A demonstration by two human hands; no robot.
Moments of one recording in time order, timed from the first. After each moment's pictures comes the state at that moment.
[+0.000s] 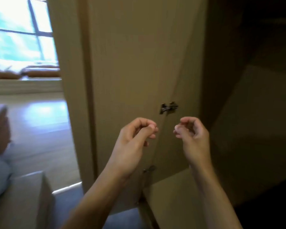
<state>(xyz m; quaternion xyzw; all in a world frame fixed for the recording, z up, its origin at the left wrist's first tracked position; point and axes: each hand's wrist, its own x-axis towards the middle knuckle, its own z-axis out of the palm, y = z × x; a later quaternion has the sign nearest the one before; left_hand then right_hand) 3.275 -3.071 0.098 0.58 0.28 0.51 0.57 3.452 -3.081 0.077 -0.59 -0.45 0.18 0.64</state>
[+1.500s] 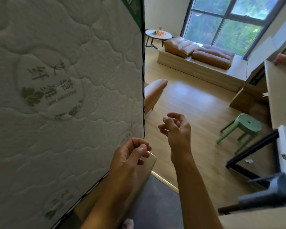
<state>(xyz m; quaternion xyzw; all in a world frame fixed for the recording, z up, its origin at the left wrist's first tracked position) 2.892 -2.884 -0.009 0.19 0.65 0.66 0.32 2.932 -2.723 -0.024 -0.39 -0.57 0.61 0.39</state>
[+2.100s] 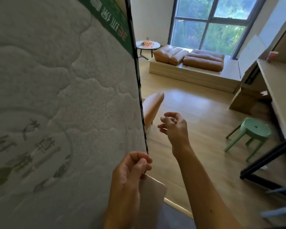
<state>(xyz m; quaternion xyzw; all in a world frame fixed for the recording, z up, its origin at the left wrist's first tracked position) 2.768 -2.779 0.008 0.19 0.61 0.70 0.31 2.786 -2.582 -0.013 -0.40 -0.56 0.62 0.38</state>
